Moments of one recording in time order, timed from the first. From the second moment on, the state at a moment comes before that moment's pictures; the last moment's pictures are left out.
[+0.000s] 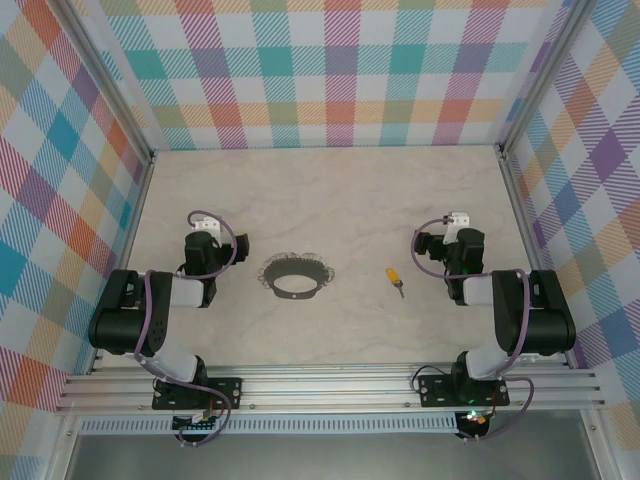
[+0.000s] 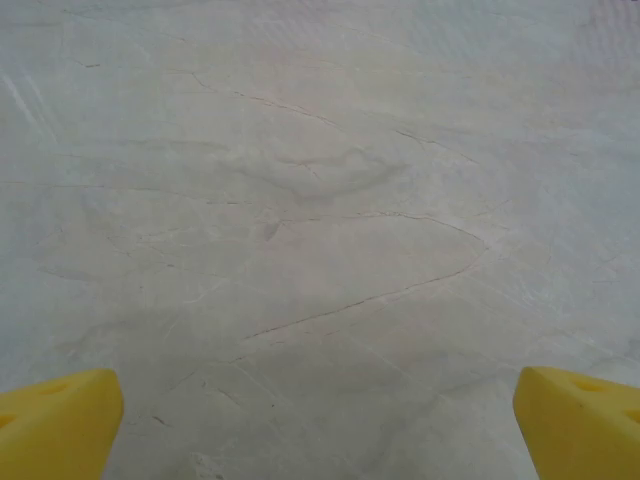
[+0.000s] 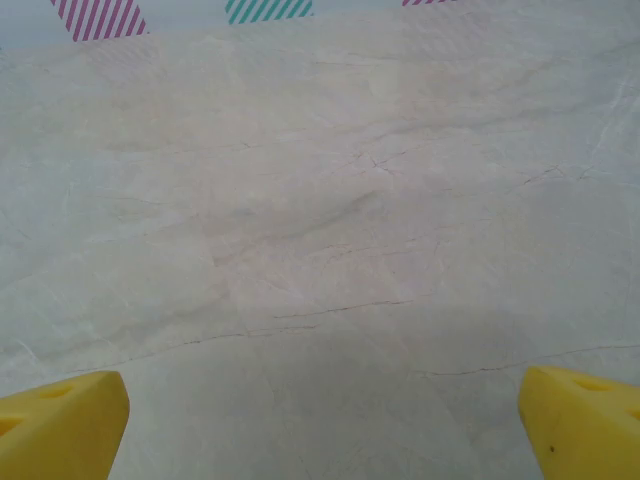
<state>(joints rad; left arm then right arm) -0.06 1.58 0.42 0.70 -0.04 -0.09 0.01 1.55 0.40 0.73 -0.08 0.07</state>
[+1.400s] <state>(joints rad) -0.14 1.30 0.68 0.15 -0.11 -0.20 0.00 1.20 0.67 0.12 -0.12 0.37</state>
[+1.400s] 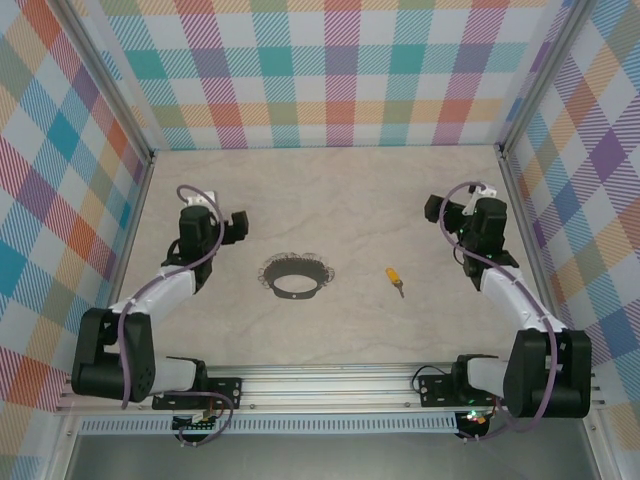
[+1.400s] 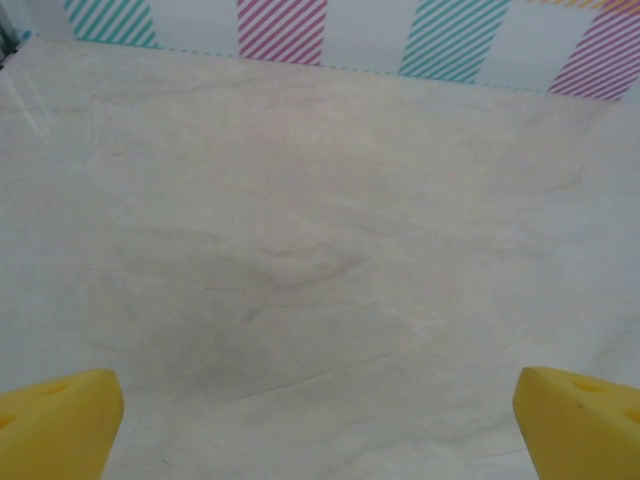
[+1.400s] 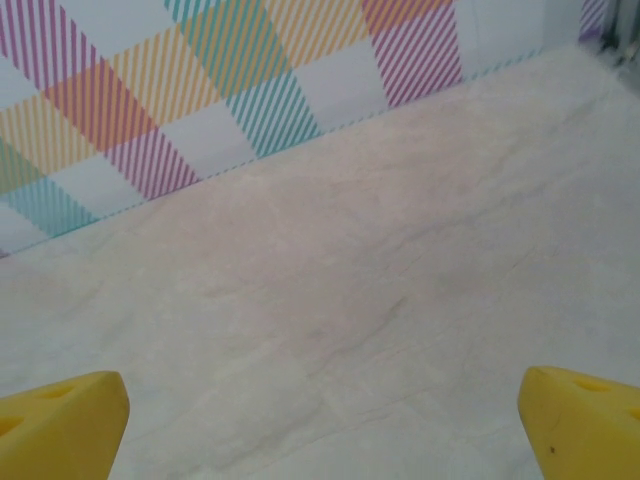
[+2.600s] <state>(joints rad) -0.57 0.97 0.55 -0.34 -0.07 -0.74 0.69 1.65 0.70 0.13 -0.47 0.82</state>
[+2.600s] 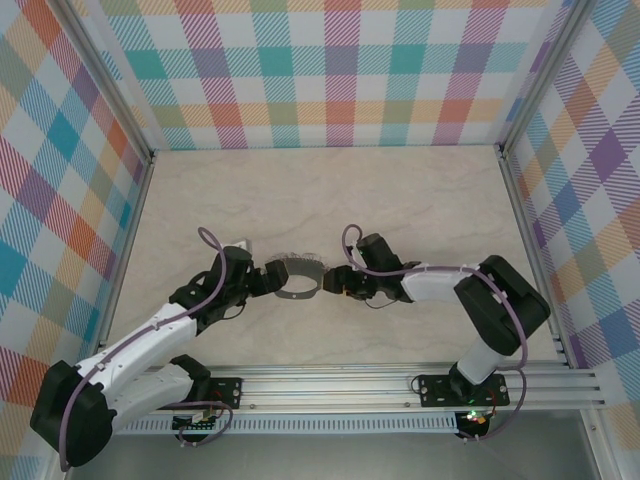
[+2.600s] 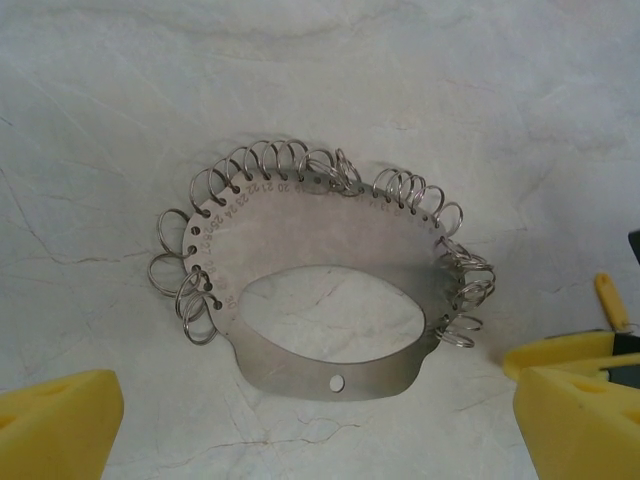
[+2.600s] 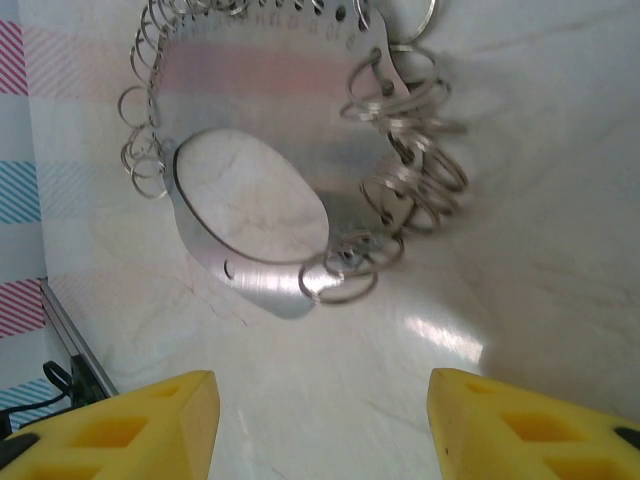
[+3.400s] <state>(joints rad) -0.59 0.98 0.55 -0.37 -0.07 -0.74 0.70 1.78 0.85 0.15 -0.48 0.82</state>
